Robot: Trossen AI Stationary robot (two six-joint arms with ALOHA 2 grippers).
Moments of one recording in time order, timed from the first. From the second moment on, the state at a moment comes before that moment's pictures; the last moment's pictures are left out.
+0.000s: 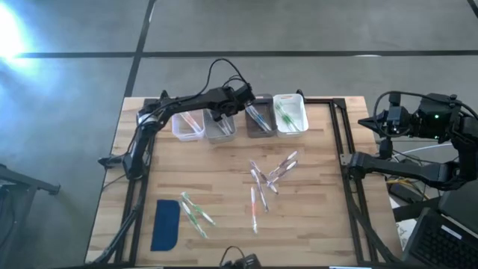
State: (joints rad) left arm 0.46 2.07 1.77 -0.77 -0.40 -1.42; right arm -0.46 0.57 1.45 -1.35 -0.05 -0.24
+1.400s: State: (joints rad) left arm 0.45 2.04 1.61 -0.92 -0.43 -1.67; right arm -0.46 0.57 1.45 -1.35 -0.05 -0.24
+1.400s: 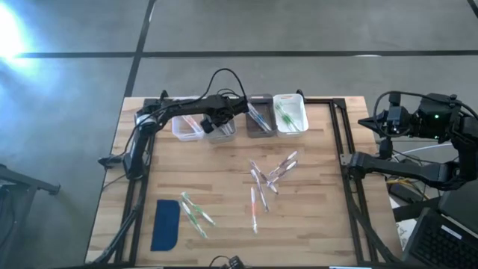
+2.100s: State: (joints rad) left arm 0.47 2.05 1.61 -0.95 -0.41 -1.67; right arm -0.46 0.57 1.45 -1.35 -0.05 -0.24
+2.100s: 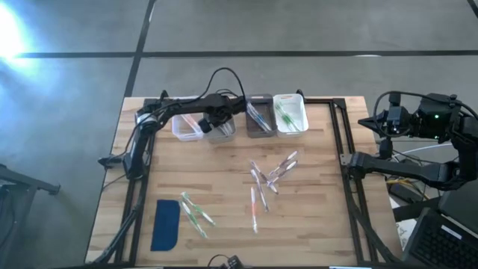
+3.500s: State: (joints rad) left arm 0.51 2.10 1.68 -0.91 -0.43 -1.53; right arm -0.46 0.57 1.45 -1.35 -0.05 -0.24
